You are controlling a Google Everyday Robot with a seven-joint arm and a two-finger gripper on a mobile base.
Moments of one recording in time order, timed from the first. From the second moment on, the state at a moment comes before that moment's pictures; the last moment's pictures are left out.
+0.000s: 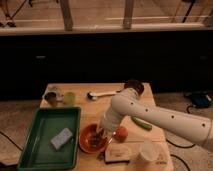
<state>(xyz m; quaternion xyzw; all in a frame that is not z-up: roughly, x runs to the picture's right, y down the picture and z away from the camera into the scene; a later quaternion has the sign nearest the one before) -0.016 0.226 0.718 -0.27 -0.35 -0.32 0.84</state>
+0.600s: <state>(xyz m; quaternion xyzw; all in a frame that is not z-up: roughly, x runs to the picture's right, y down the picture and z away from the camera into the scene) -0.014 0.228 0.722 -0.27 -0.36 -0.32 0.83</state>
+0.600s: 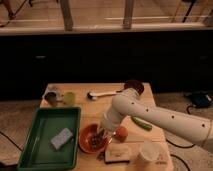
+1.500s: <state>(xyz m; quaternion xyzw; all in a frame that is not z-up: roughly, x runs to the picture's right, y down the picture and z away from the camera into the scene) -0.010 0.227 0.725 -0.27 -0.36 -0.32 0.83</state>
